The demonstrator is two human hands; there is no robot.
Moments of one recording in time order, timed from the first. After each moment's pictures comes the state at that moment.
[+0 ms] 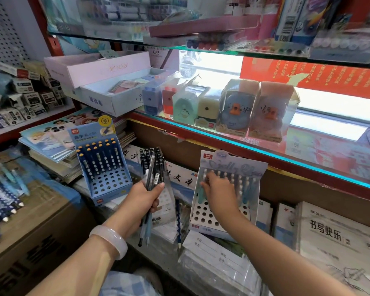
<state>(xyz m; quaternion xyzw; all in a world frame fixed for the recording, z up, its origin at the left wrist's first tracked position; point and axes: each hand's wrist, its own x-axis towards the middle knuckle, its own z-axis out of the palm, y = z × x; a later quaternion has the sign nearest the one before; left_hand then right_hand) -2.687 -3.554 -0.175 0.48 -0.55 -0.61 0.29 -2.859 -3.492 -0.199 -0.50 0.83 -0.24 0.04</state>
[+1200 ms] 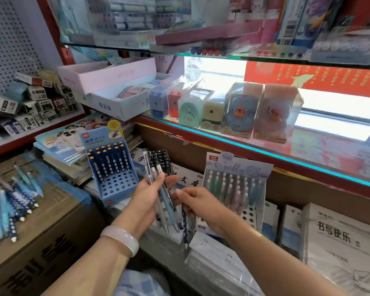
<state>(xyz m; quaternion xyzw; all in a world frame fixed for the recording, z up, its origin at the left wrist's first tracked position) -2.690 -3.548 -0.158 0.39 -0.38 -0.74 0.39 -2.810 -3.479 -0.164 -0.45 0.63 -0.39 0.50</state>
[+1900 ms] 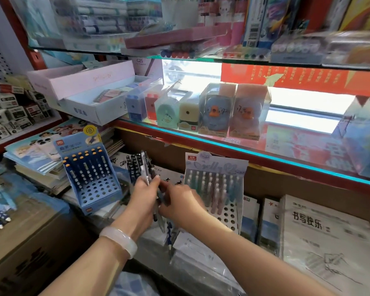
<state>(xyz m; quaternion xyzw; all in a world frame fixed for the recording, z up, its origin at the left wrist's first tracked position) -2.729 -3.535 -0.160 0.48 -0.45 -0.64 0.39 -2.805 -3.475 -0.145 -0.60 0.75 -0.19 0.21</state>
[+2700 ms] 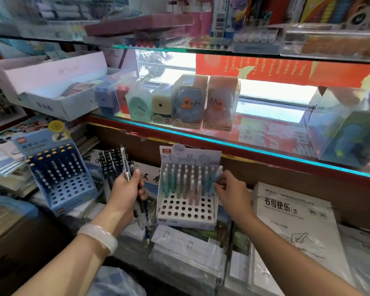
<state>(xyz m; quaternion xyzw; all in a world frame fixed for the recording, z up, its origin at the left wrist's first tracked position) -2.742 -3.524 -0.165 0.41 -0.47 -0.67 0.39 -2.929 -3.396 -0.199 -0.38 0.83 -0.39 0.11</state>
